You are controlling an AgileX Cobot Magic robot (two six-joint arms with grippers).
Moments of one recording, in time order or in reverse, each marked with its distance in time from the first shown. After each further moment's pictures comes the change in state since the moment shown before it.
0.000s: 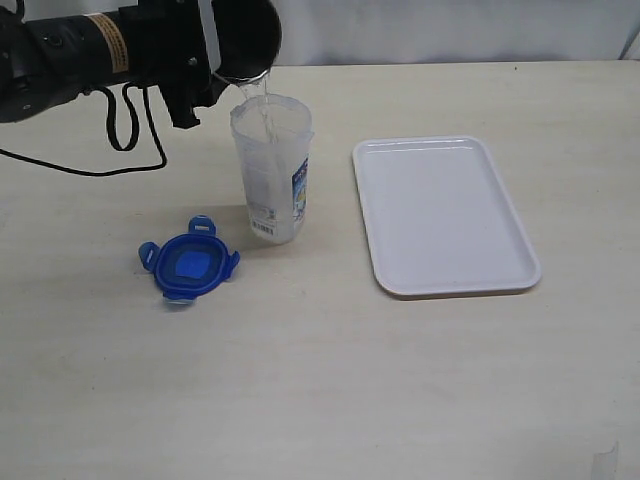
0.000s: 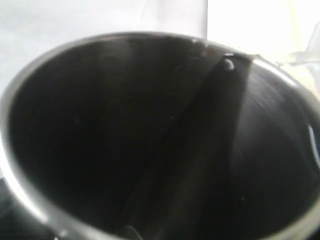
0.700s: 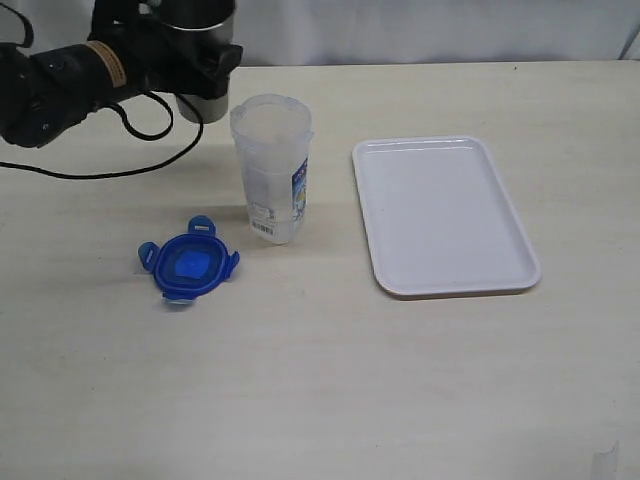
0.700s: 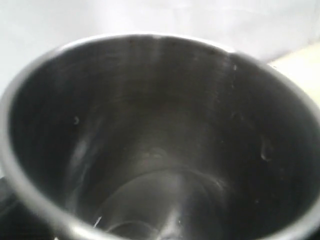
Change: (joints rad) left arm 0.059 0.132 -0.003 -0.273 -0.083 -0.969; right arm 0.000 0.000 0.000 0.000 0.000 0.000
